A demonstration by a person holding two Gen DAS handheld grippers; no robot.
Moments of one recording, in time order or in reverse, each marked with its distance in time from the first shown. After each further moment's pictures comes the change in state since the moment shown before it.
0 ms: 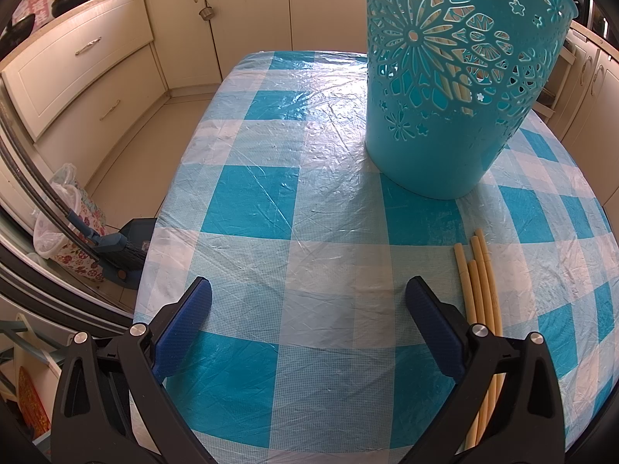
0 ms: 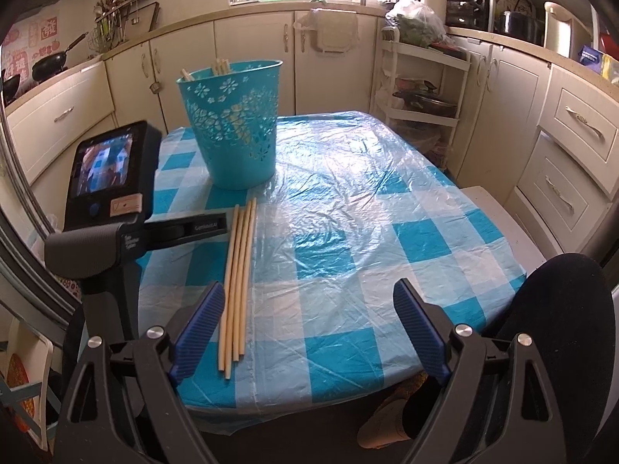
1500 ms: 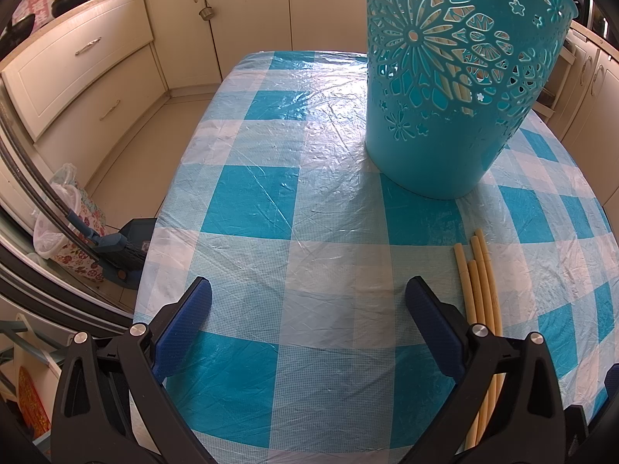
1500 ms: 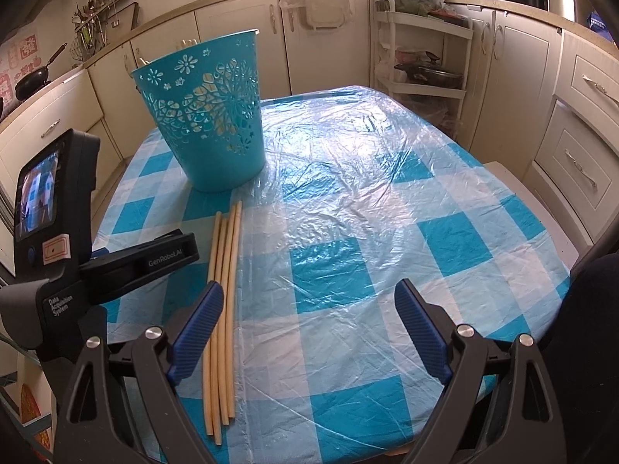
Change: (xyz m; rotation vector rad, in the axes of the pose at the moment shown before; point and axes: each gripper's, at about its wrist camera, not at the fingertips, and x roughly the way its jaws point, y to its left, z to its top) left arm 0.001 0.000 0.000 0.000 0.000 0.000; right arm 0.060 -0.001 0.015 0.058 0.082 0.040
